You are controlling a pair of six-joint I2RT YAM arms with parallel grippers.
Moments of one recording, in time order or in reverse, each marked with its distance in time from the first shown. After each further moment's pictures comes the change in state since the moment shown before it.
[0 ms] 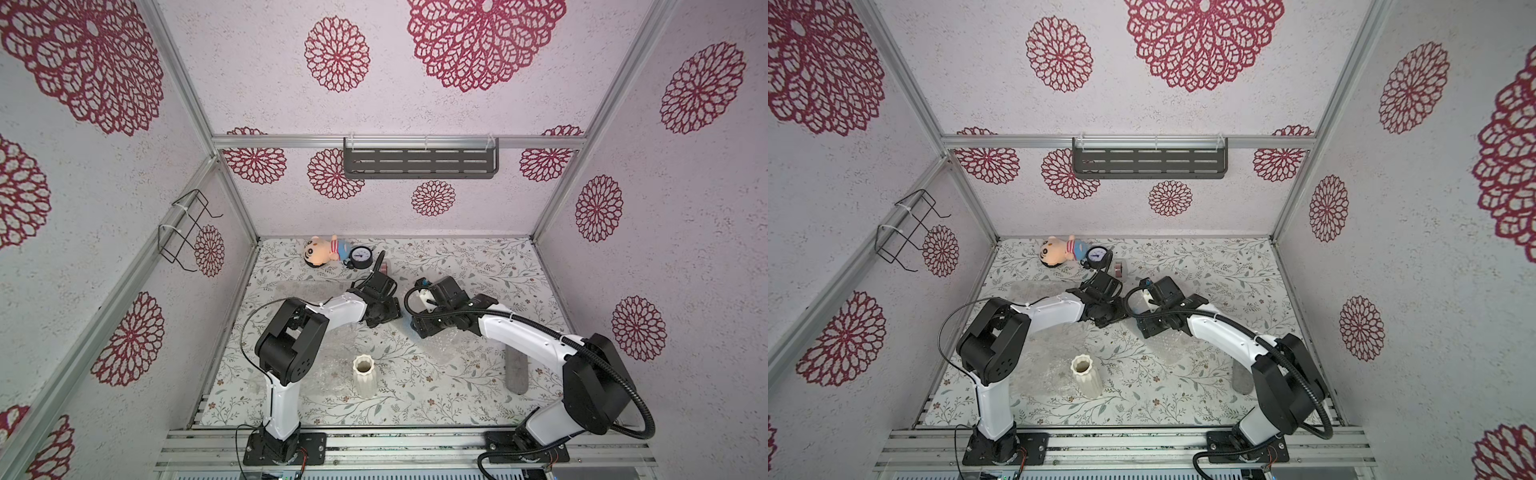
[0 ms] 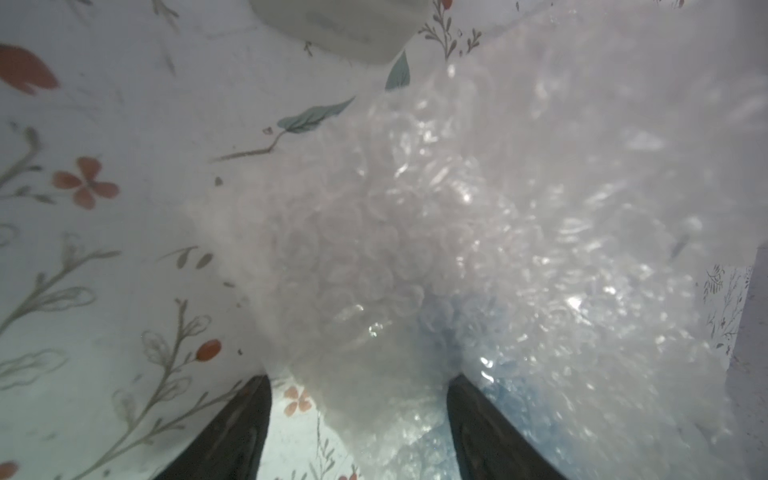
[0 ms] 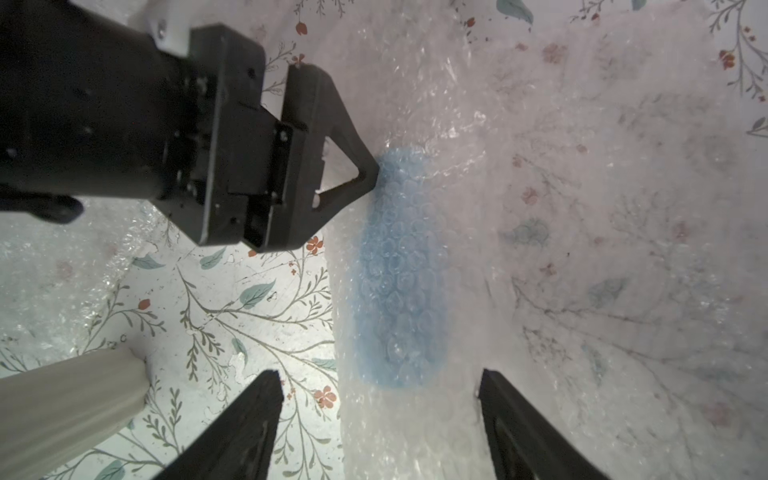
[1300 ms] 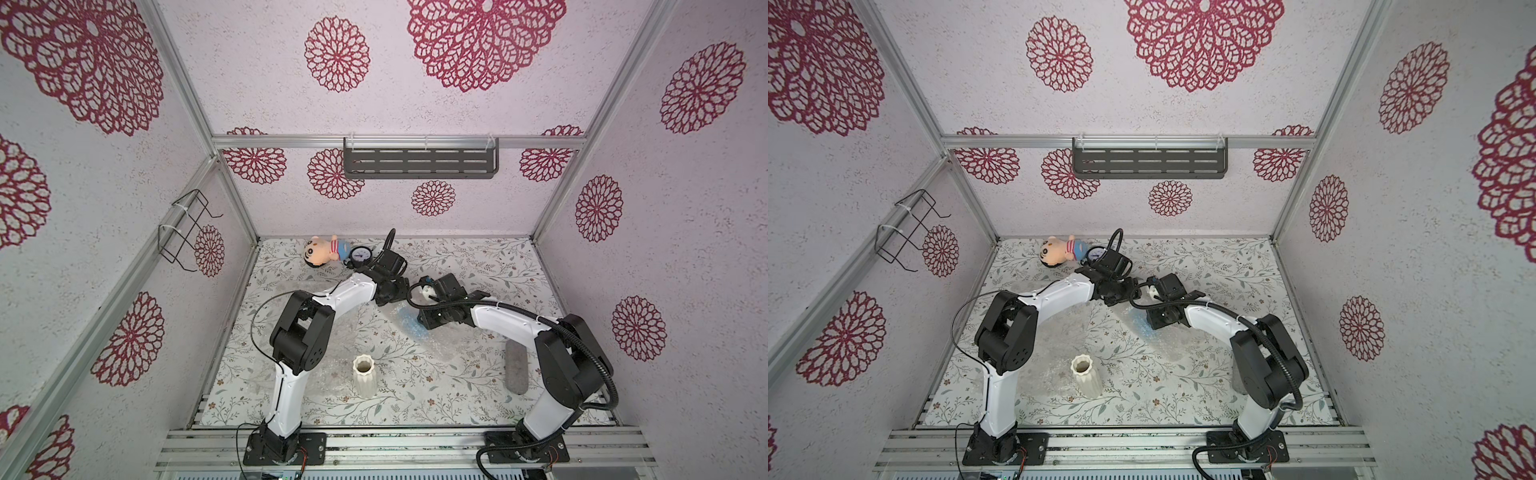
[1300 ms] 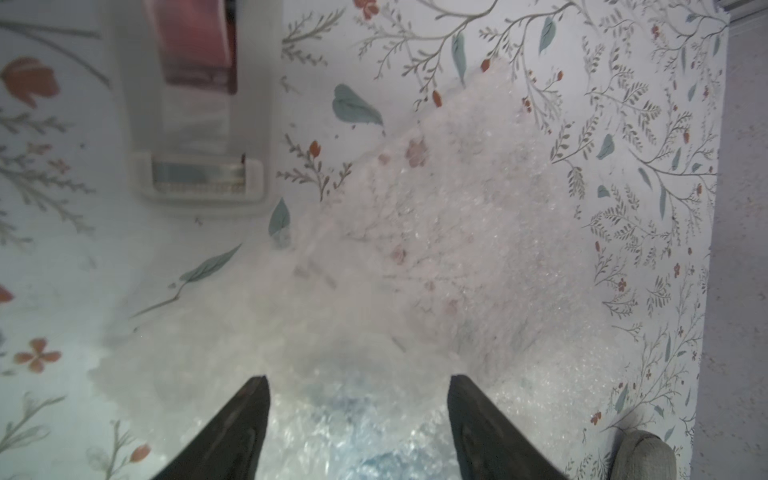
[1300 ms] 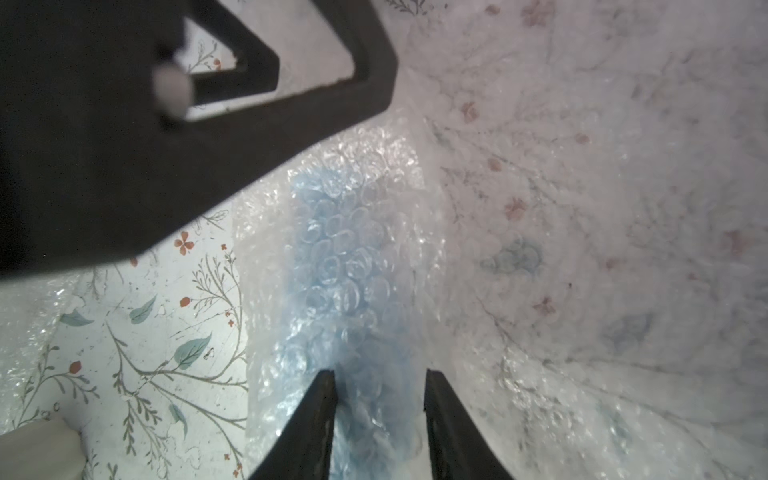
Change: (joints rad) left arm 0.009 0.138 0.373 -0.179 -0.017 0.109; right arm -0.114 0.139 -0.028 0.143 -0.076 0.003
